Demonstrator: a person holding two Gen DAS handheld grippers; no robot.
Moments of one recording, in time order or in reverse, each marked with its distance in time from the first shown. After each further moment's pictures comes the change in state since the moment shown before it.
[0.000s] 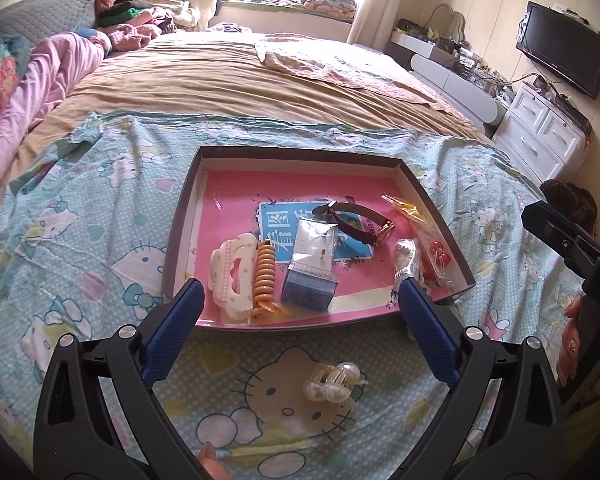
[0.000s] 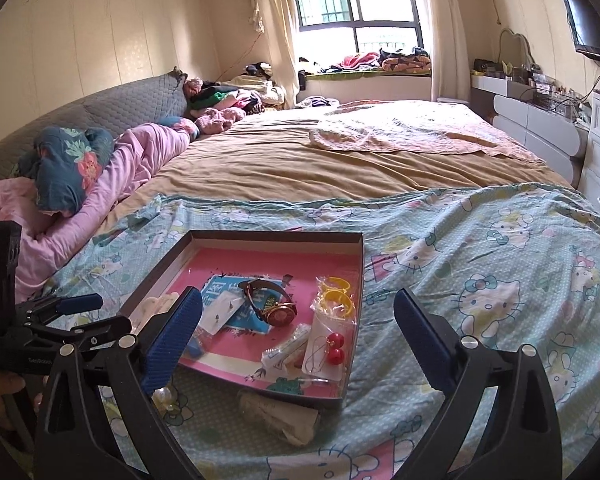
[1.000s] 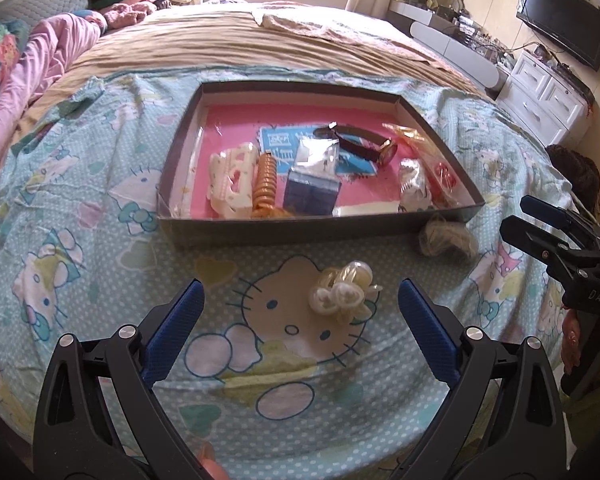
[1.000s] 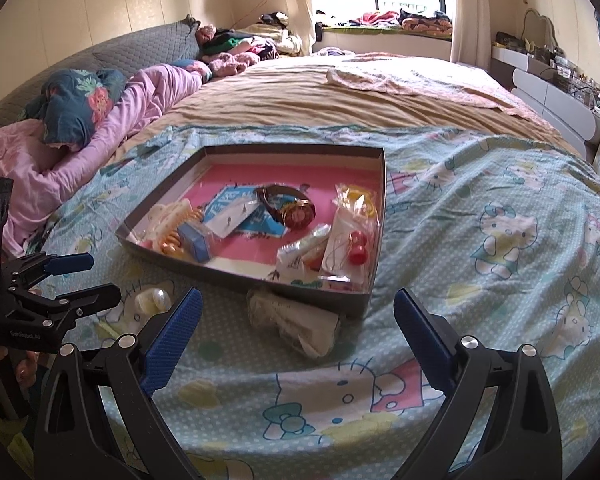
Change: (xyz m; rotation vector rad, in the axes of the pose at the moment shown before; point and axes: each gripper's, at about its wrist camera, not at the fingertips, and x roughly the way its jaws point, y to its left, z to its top) left arm 0.008 -0.002 -0.062 0.024 0.119 0.005; right arm 0.014 0.013 -0.064 -0.047 0.205 0.024
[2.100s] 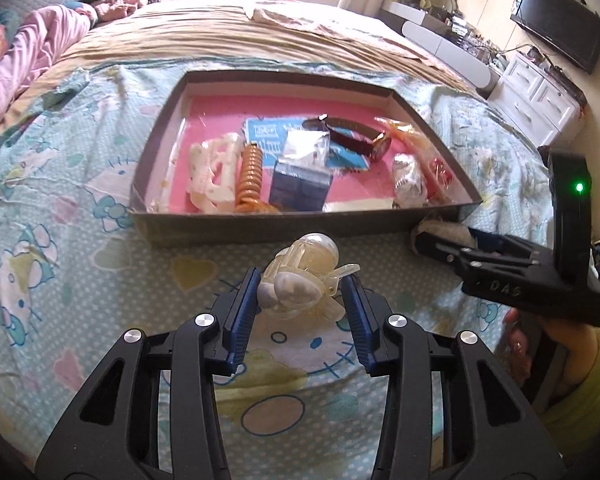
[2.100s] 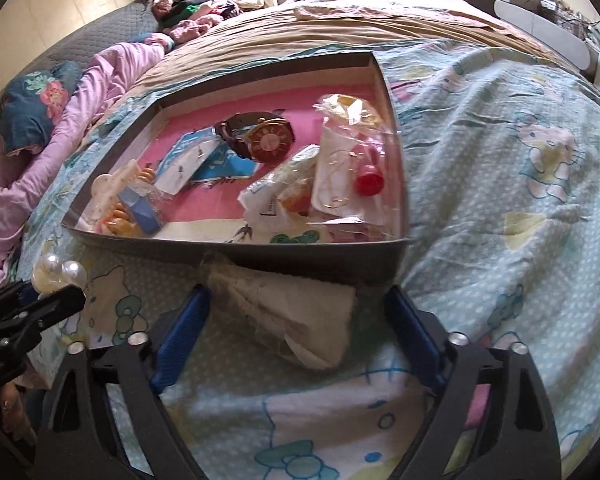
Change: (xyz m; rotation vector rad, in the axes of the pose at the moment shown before) left arm 0.009 0.001 0.002 -0.007 -0.009 -0.046; right arm 0.072 -0.006 -0.014 0.142 0.154 0.013
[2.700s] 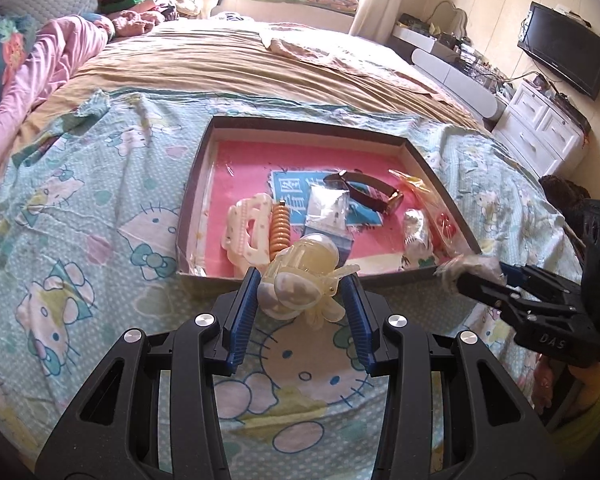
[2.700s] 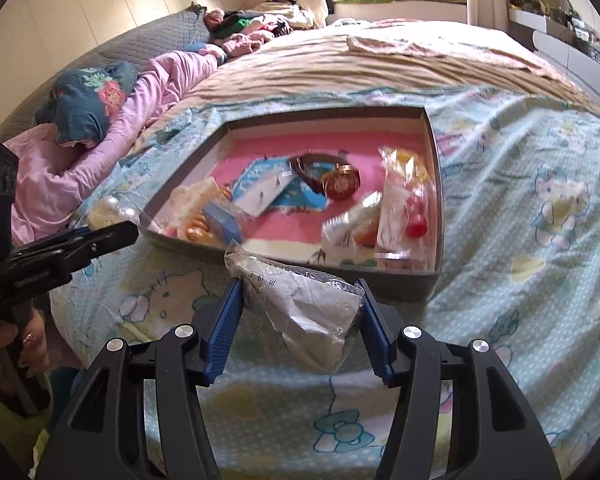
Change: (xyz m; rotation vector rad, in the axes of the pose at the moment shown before) left arm -0.023 0.016 0.031 -0.039 -0.081 0.019; right arm -0.056 0.023 0.014 -0.103 -0.092 0.104
